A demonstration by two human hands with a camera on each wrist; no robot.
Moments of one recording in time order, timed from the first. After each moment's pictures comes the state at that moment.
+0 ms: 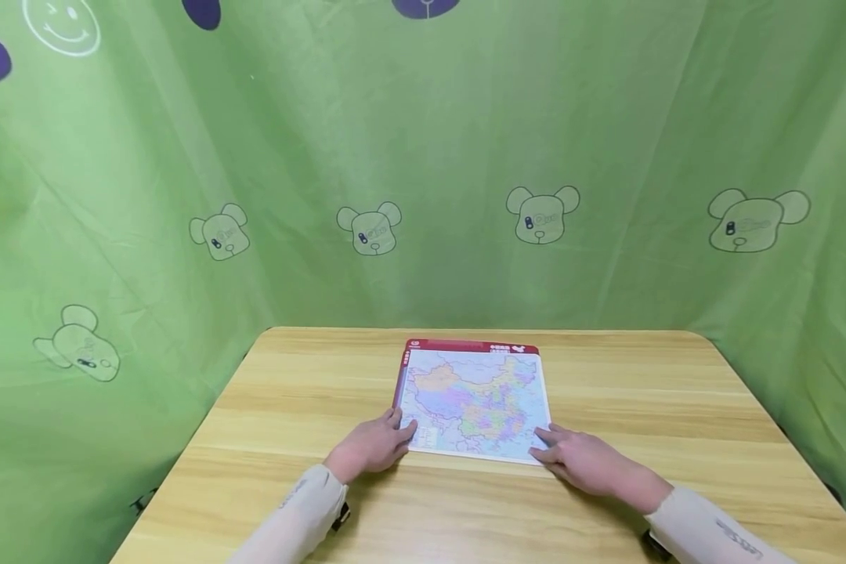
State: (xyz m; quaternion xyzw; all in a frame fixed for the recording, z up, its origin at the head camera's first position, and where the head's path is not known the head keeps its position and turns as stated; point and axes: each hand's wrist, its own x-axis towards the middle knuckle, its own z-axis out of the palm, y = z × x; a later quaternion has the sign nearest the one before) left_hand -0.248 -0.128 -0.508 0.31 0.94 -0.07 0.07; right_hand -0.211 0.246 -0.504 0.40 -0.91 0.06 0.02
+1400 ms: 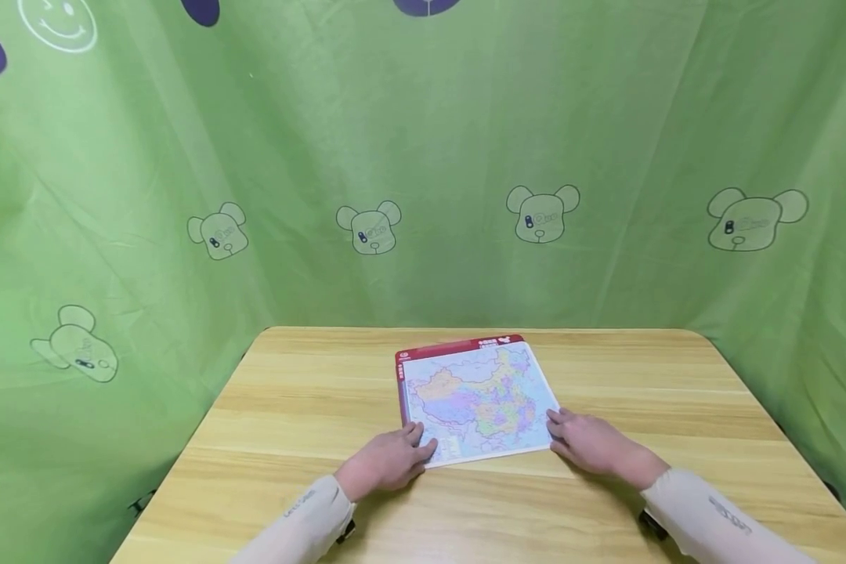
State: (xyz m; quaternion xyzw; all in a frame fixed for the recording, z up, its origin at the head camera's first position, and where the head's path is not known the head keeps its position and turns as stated) left_hand -0.225 -0.107 -0.504 0.39 0.91 -0.12 0.05; right_hand -0.233 0.257 -0.508 0.34 -0.94 0.05 0.03
